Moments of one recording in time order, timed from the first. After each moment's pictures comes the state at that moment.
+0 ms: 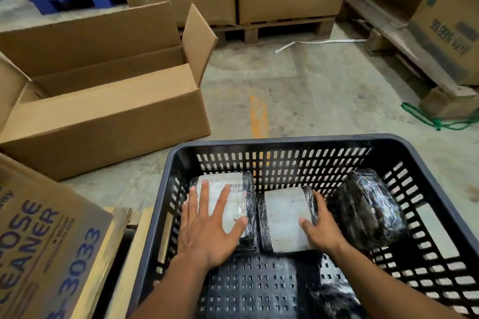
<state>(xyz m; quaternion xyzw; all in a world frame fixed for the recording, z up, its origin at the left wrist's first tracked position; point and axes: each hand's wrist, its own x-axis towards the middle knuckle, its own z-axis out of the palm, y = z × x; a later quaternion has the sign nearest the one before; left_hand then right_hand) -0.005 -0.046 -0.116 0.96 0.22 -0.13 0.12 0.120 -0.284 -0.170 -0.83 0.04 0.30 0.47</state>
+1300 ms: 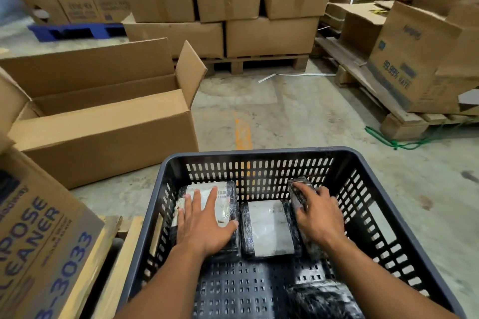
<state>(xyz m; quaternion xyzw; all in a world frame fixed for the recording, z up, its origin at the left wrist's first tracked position) 0.004 -0.070 -0.087 0.93 0.26 -0.11 0.23 0.113 -0.305 -0.079 -0.97 -0.07 0.09 0.20</state>
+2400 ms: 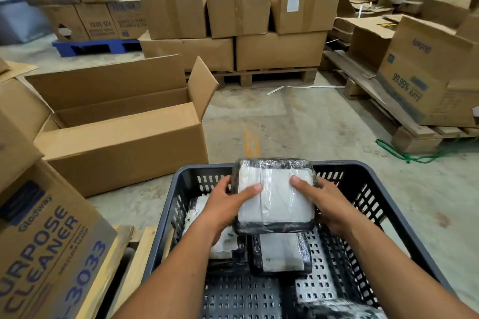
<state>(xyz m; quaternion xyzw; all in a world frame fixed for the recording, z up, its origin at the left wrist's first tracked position) 0.035 -0.080 -0.011 0.66 0.28 -0.02 0.70 0.151 -0.294 -0.035 -0.71 0.00 0.27 0.65</state>
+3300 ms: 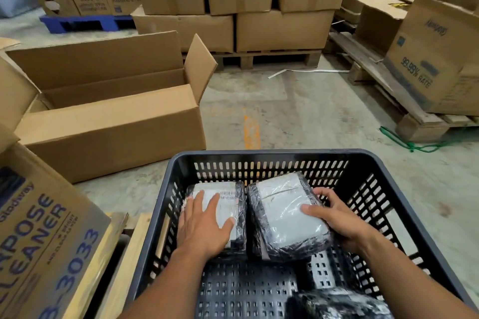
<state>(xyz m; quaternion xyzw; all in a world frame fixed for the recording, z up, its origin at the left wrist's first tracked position) -0.001 -0.057 -0.091 0.93 0.27 -0.10 0.22 0.147 -0.331 -0.098 -0.67 0.05 0.39 0.63</state>
